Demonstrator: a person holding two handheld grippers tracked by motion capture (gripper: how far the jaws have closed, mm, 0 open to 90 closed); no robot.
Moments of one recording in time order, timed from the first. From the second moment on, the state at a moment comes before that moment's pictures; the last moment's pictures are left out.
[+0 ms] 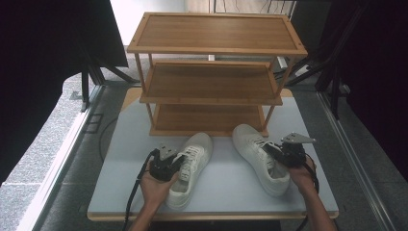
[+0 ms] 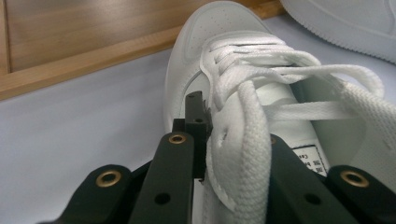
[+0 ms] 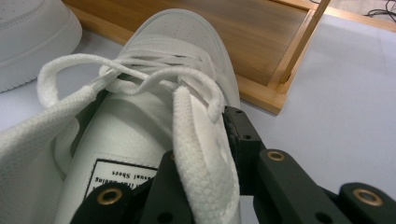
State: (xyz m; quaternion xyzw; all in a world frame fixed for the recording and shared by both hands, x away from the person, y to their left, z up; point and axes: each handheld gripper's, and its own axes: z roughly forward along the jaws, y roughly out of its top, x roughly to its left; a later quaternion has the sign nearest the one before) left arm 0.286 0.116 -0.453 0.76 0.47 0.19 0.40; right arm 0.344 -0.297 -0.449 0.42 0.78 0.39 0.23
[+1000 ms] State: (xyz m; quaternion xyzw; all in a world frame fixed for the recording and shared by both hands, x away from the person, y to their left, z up) left arm 0.256 0.189 -0.411 0.66 0.48 0.11 0.57; right arm 0.286 -0.325 -0.436 0.47 0.63 0.61 0.12
